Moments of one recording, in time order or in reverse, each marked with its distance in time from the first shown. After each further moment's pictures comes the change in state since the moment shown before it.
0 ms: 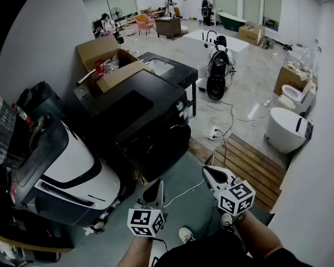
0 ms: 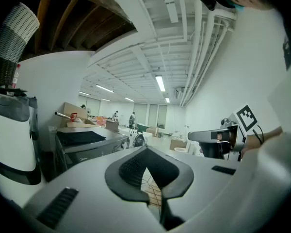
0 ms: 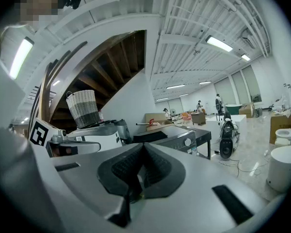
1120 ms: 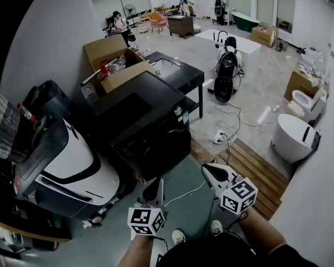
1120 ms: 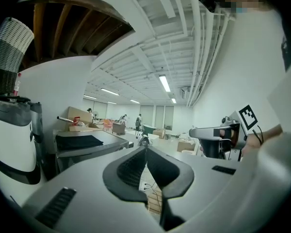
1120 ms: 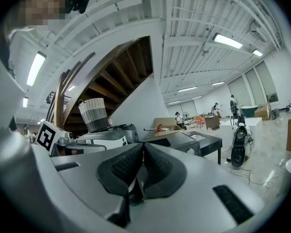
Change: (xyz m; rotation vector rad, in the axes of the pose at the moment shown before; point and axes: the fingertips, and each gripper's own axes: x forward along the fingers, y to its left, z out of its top) left arm 0.062 -0.059 0.029 0.008 -0.026 0.097; right arm -0.016 -0.076 0.052 -0.039 -0.041 0.169
